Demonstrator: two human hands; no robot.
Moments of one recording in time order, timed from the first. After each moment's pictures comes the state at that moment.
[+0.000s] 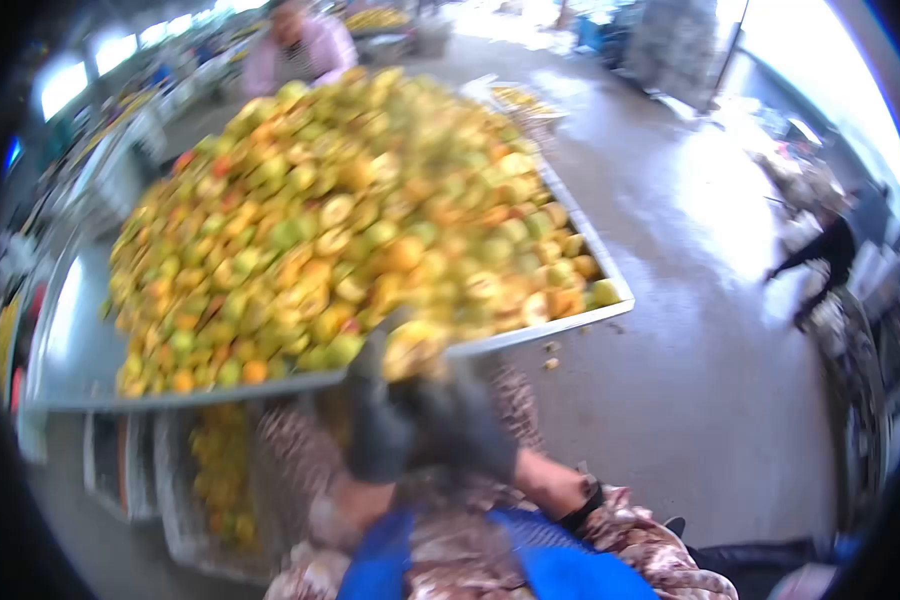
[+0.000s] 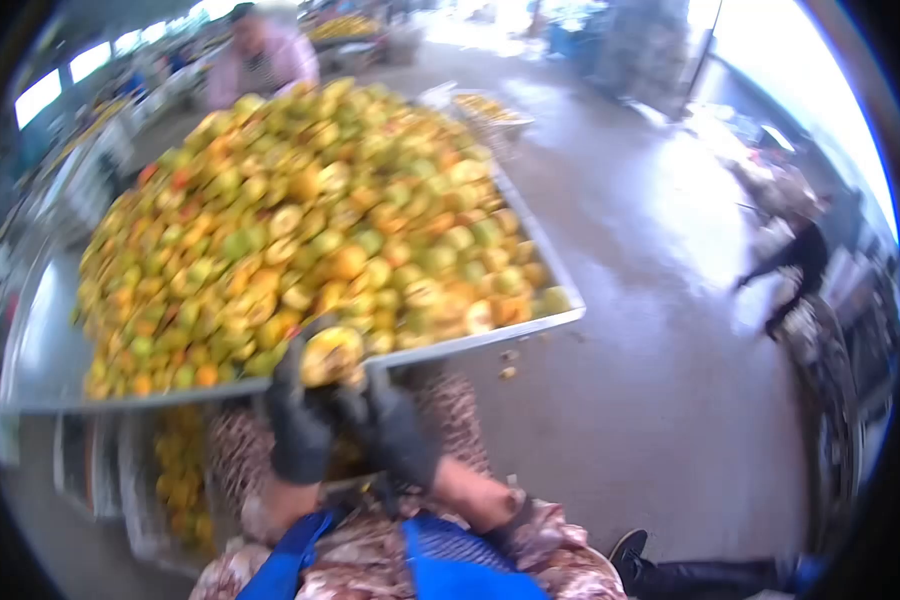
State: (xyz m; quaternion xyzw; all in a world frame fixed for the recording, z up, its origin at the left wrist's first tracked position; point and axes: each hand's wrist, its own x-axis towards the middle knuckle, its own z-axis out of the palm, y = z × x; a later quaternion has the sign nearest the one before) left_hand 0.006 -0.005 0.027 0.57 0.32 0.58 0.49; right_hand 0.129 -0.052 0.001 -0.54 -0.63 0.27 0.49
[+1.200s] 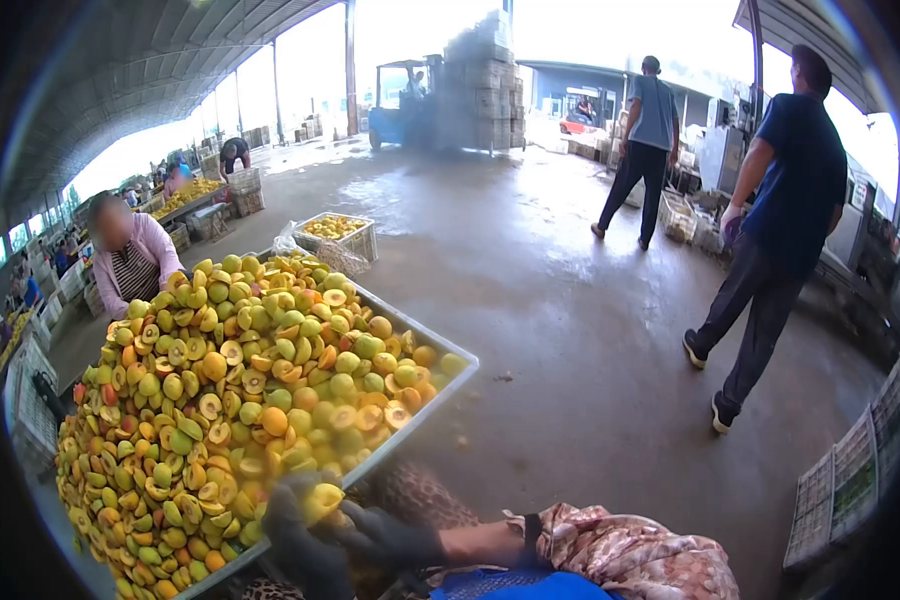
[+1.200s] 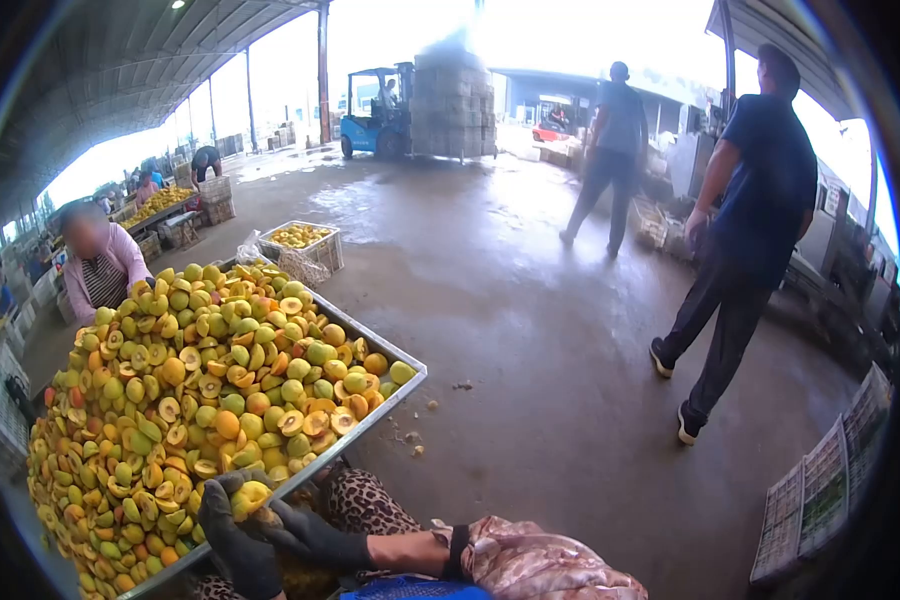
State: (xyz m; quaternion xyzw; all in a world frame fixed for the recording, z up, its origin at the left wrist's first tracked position) left_hand 0.029 -0.042 0.092 0.50 0.28 0.56 0.60; right_hand 0.142 -0.094 0.029 -0.44 -0.64 0.33 0.54
